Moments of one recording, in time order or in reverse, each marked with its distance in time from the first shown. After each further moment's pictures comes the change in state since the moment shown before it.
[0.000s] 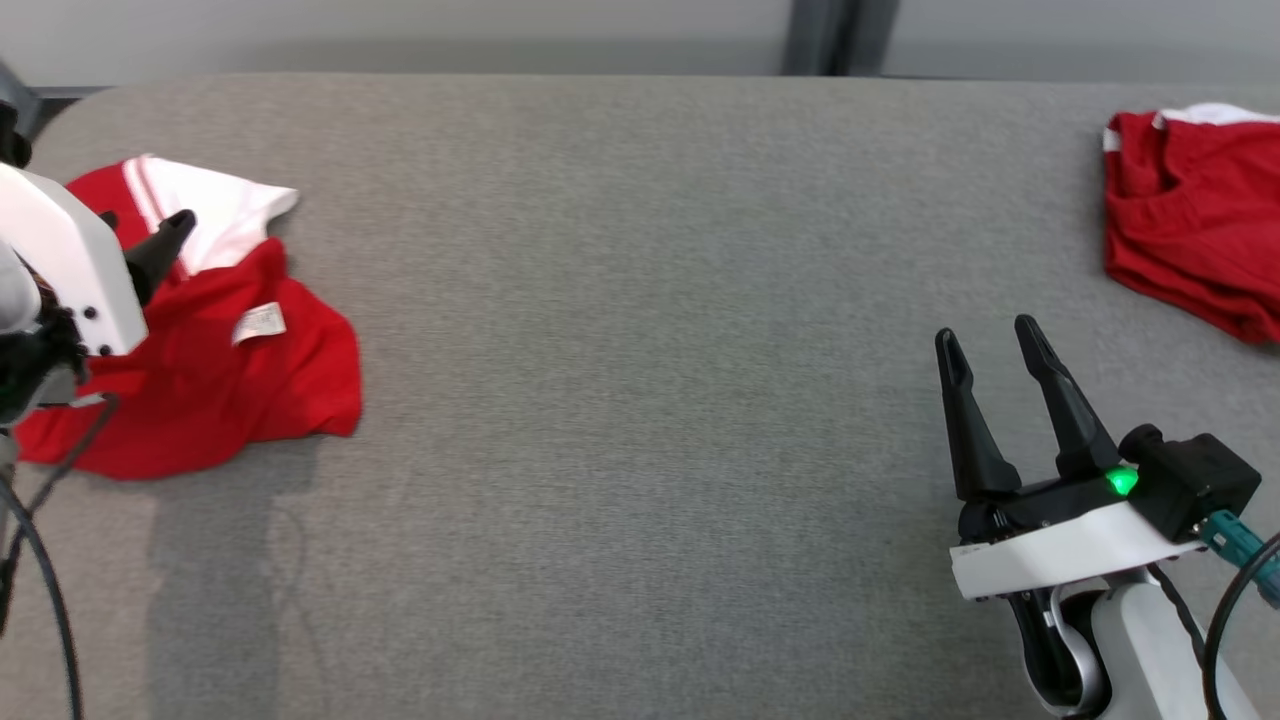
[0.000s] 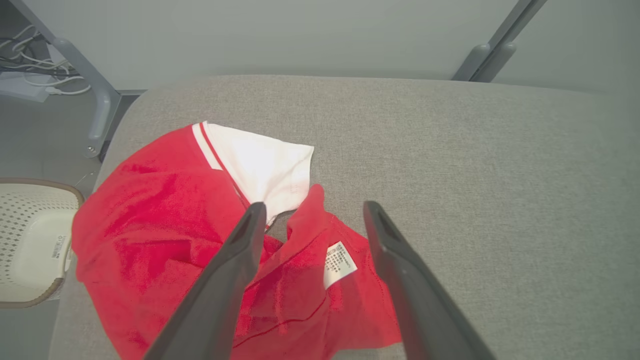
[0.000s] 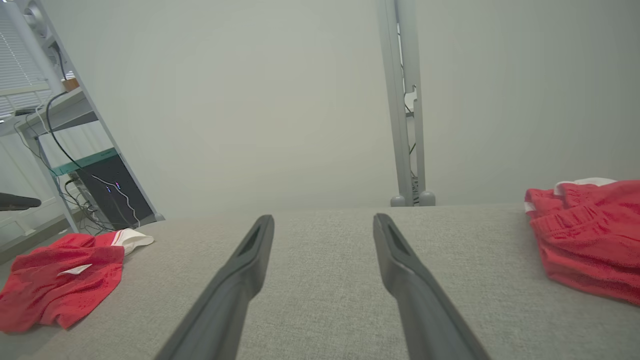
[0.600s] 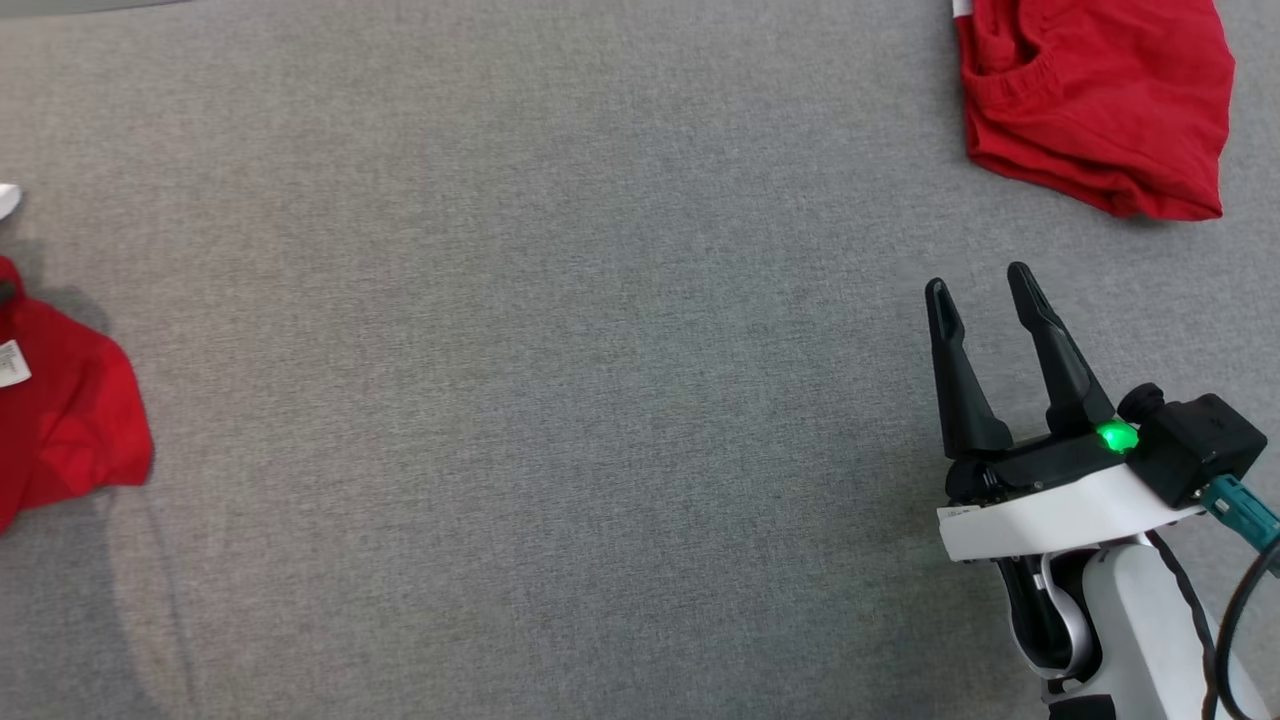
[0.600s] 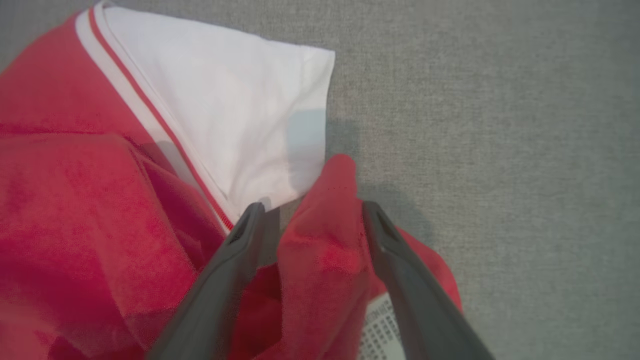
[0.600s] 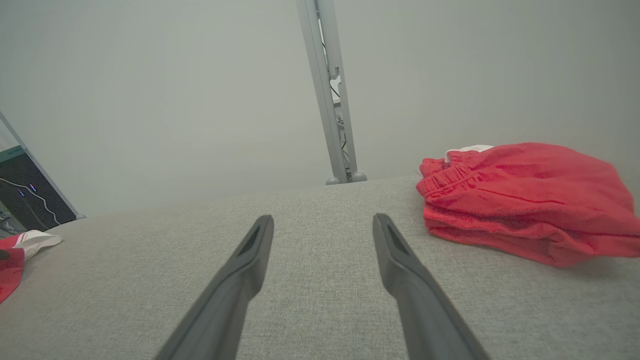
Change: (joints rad) left arm -0.152 0.161 -0.117 0.255 -0.041 -0.001 0.203; right arm -0.063 0.016 0.009 -0.023 -0.002 0.000 0.000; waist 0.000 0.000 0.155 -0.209
